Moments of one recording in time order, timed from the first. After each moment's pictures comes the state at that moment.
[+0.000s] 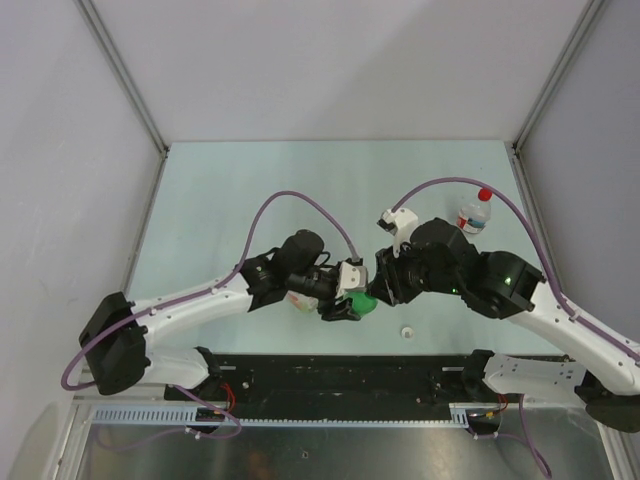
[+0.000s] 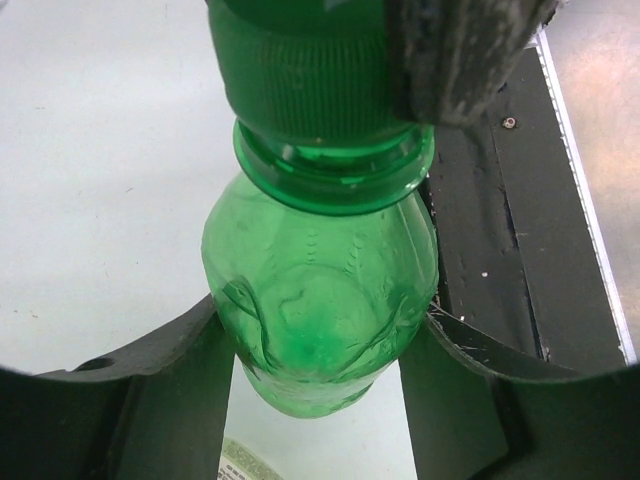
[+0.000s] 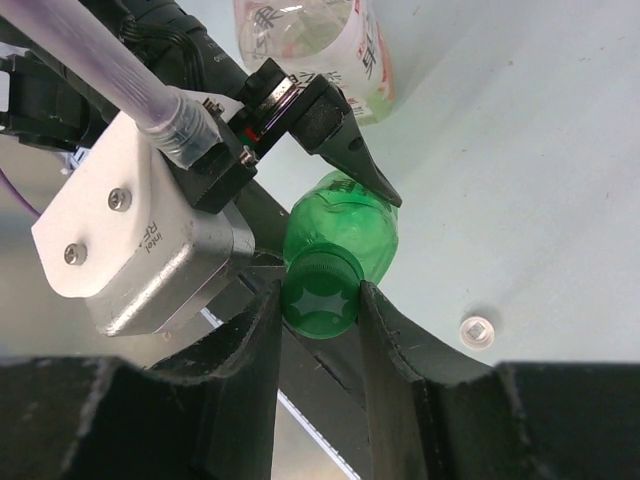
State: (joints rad) left arm -0.95 1.31 0.87 -0.15 0.65 0.40; right arm 0.99 1.00 1.25 -0.90 -0.02 0.39
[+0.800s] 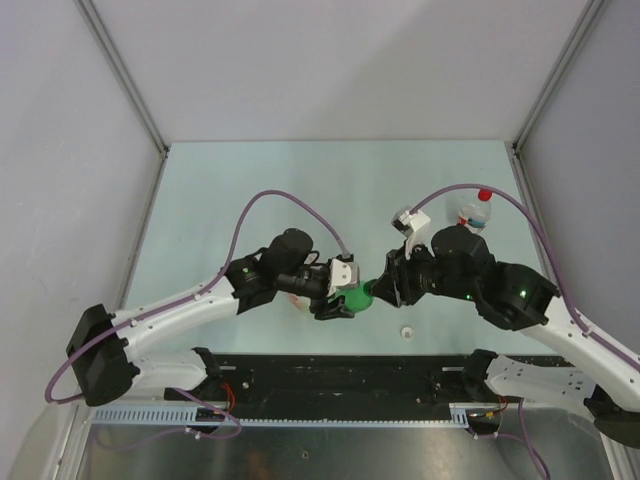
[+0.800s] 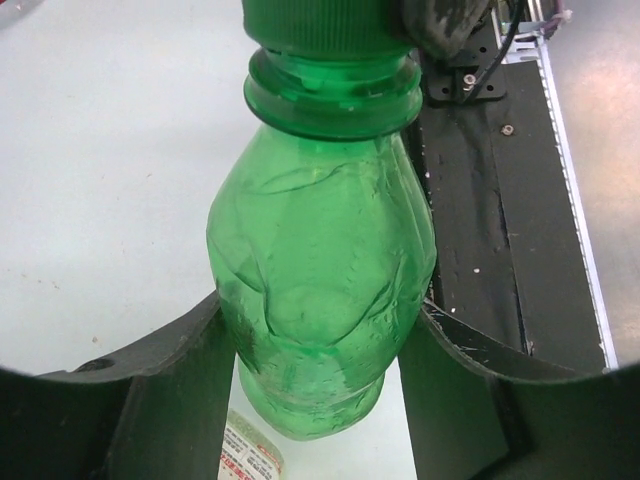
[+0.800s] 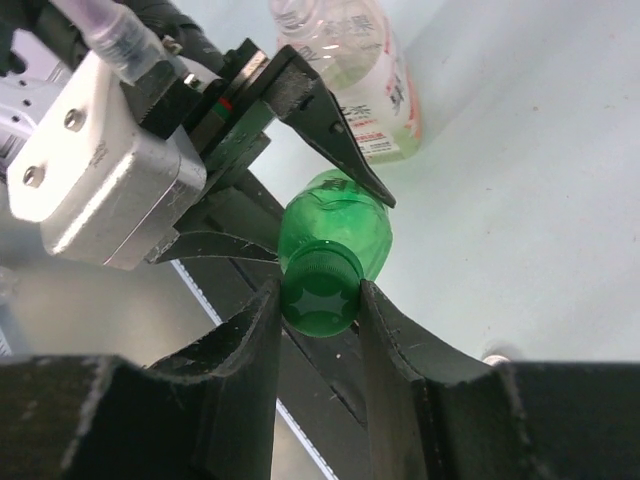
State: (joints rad) left arm -0.93 1.21 0.87 -0.22 0.63 0.37; right arm 0.95 0.90 1.14 -0.76 -0.11 0.39
